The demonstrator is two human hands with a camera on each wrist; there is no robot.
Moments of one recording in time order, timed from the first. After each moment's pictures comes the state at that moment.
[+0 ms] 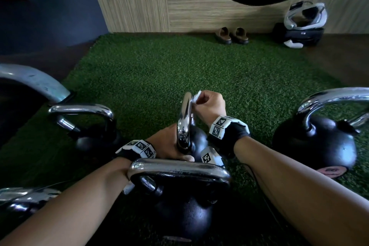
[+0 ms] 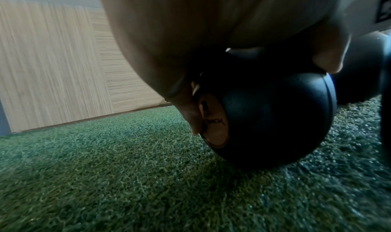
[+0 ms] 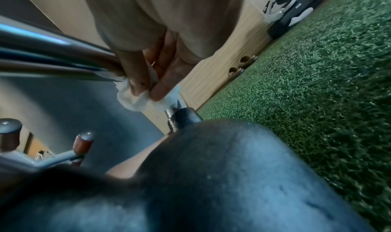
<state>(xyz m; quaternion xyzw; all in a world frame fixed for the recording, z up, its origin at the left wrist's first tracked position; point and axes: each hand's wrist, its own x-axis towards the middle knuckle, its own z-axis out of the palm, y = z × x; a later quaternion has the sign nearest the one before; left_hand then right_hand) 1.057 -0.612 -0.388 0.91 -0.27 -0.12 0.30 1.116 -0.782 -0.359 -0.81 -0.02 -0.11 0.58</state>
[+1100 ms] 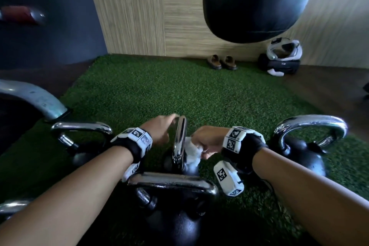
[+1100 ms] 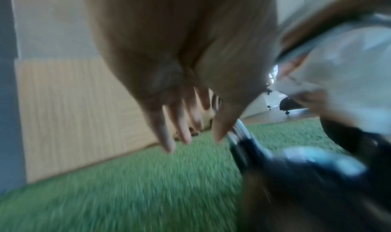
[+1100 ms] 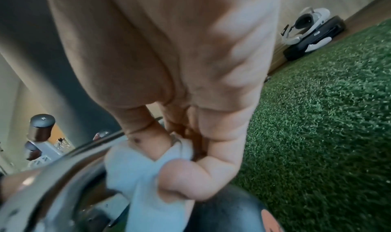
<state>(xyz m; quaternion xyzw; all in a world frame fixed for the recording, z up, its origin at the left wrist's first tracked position) 1.102 -0.607 -0.321 0.98 -0.19 -0.06 0.10 1.075 -0.814 -0.301 -0.88 -0.09 0.32 0.34</state>
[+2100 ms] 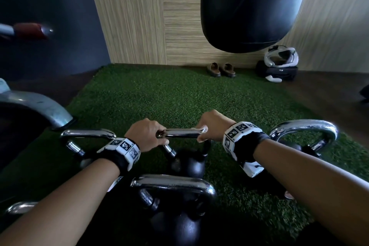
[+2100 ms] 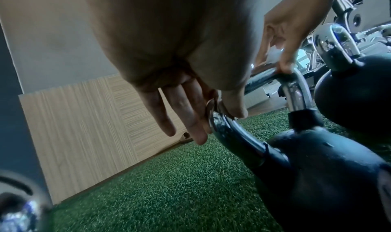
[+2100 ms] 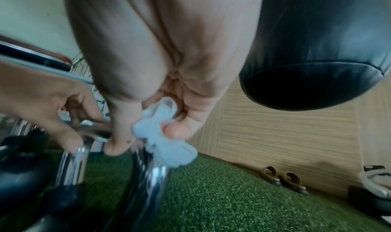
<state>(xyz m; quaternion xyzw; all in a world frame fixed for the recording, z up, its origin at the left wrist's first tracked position) 1.062 -0.579 -0.294 0.98 -0.14 0.03 0.10 1.084 -0.835 -0.255 -0.96 -0.22 0.07 0.13</state>
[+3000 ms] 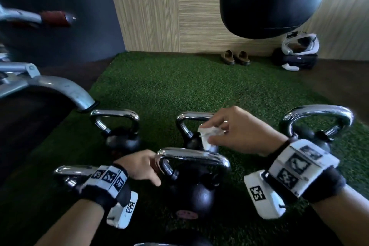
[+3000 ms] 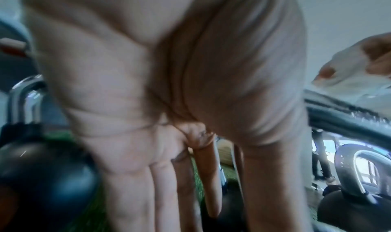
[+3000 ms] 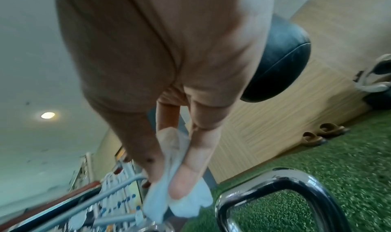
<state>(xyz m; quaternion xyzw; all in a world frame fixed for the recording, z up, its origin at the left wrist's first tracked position) 0.931 -0.532 -0.326 0.93 -0.04 -0.27 0.23 0.934 -0.828 -0.209 -0.91 -0.24 0.05 0.34</state>
